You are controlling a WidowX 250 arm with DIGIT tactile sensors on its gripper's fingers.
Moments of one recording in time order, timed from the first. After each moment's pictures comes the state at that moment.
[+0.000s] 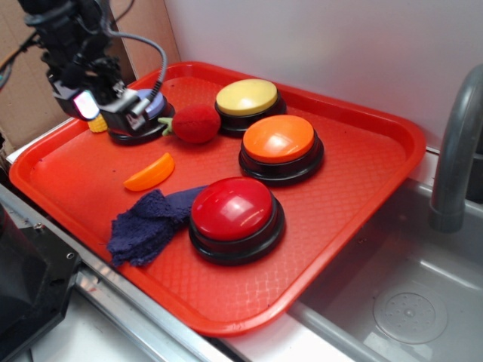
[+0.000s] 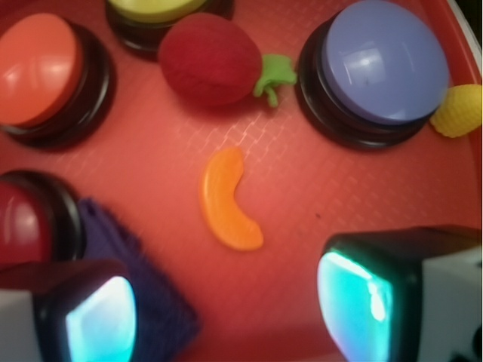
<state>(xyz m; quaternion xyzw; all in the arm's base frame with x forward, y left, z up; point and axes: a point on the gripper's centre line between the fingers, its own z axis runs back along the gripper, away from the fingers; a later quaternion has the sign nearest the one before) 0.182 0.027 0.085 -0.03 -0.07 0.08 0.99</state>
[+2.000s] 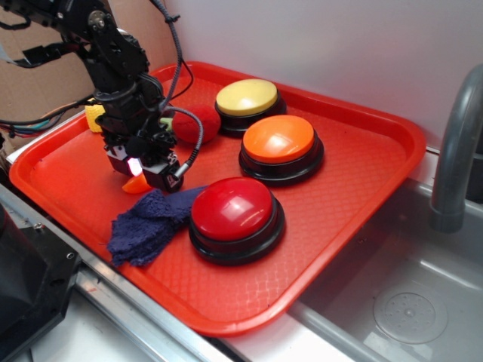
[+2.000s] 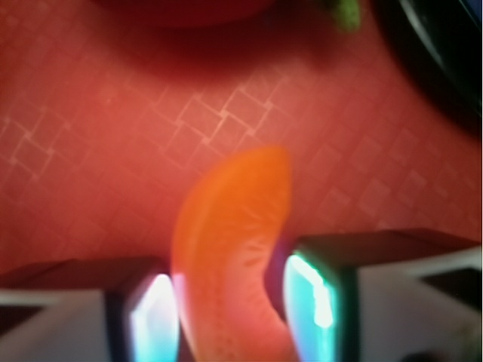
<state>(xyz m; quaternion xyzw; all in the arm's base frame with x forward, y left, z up) 0.200 0.022 0.013 -0.01 -0.04 0.09 0.99</state>
